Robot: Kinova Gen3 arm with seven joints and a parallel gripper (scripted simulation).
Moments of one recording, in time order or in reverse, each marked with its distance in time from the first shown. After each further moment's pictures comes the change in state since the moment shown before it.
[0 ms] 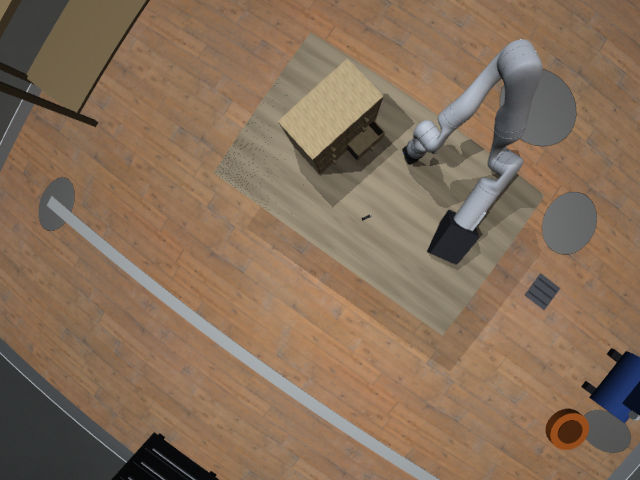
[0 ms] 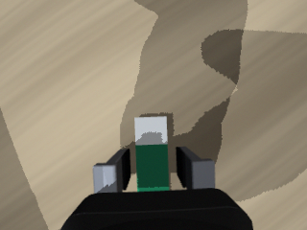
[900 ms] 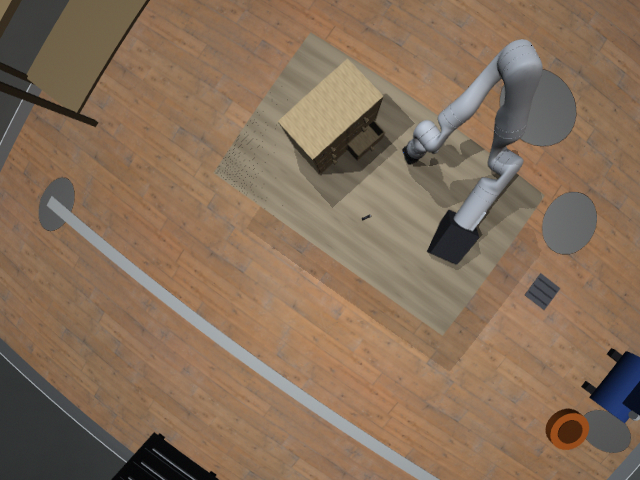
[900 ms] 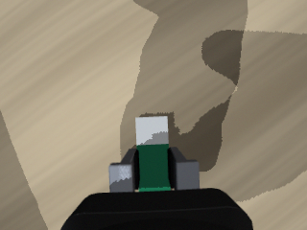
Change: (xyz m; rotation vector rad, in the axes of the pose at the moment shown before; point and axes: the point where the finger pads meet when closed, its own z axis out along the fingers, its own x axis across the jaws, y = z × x) arm 0.000 0.000 0.000 0.000 0.000 0.000
